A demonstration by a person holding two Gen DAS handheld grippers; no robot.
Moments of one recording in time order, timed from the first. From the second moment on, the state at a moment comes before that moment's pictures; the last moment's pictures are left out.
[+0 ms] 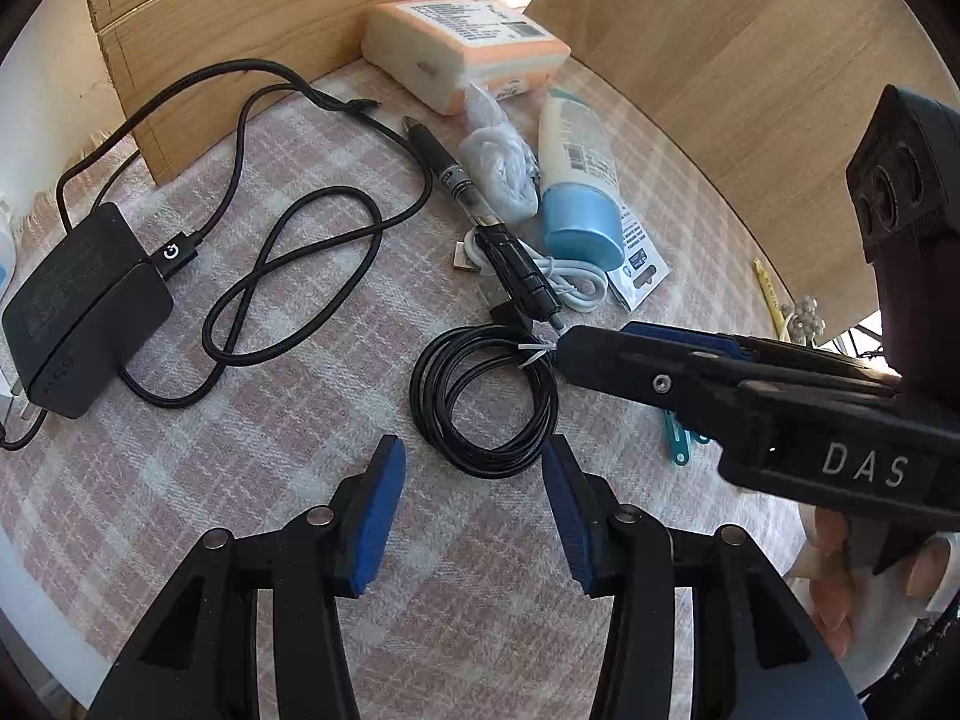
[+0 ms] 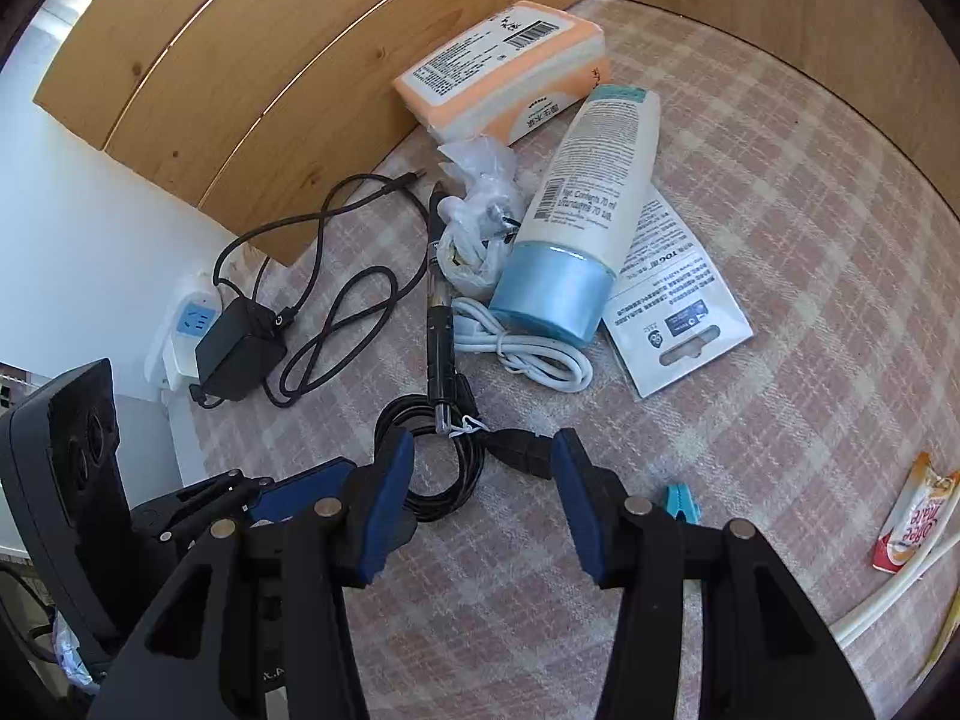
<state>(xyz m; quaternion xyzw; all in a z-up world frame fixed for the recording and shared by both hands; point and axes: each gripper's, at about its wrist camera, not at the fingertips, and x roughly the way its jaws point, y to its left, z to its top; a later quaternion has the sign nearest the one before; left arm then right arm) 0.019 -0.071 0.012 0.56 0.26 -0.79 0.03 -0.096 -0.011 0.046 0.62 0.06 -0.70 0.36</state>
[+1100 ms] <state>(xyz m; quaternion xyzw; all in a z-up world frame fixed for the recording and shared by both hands) 0.037 -0.031 0.027 0.55 0.25 -0.80 -0.03 -0.064 0.022 0.045 0.62 0.11 -0.70 0.34</state>
